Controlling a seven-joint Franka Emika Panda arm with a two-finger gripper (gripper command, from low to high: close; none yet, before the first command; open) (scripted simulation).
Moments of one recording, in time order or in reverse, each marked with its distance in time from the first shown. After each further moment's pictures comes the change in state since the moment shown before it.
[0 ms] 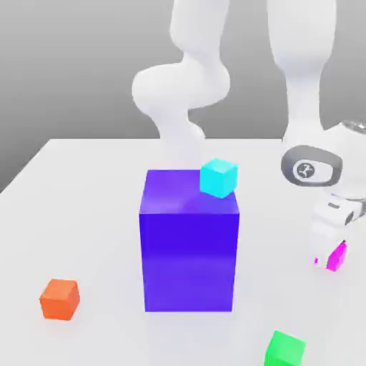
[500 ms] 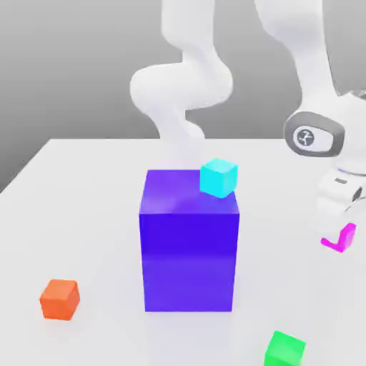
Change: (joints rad) arm -0.251 -0.192 0.132 0.059 0.332 -0.238 -0.315
